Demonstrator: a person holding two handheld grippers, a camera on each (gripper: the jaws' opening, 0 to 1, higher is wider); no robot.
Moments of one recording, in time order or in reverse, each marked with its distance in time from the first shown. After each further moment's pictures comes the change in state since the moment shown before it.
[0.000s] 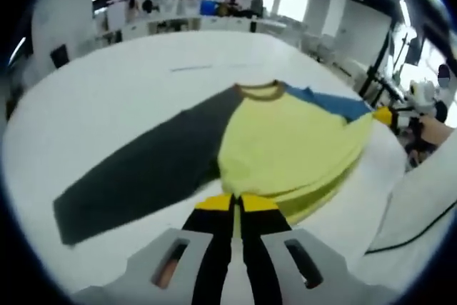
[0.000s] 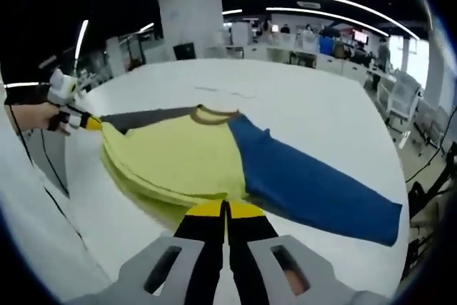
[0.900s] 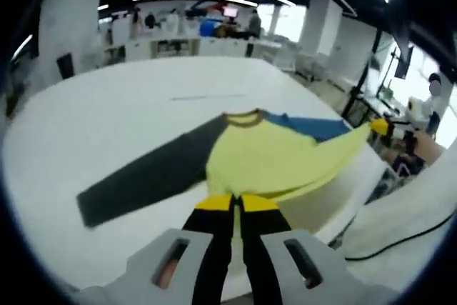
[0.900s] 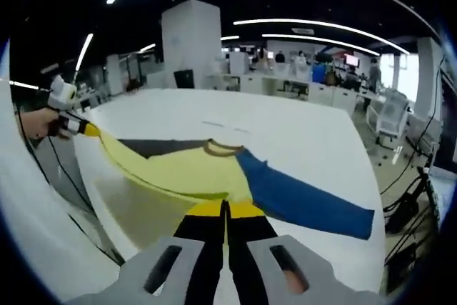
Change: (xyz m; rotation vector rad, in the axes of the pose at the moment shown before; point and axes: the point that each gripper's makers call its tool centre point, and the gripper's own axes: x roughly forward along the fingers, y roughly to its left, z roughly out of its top) left arm -0.108 -0.046 0.016 0.006 -0.077 -0.028; right arm -0.100 0.043 0.029 -0.006 -0.146 -0.046
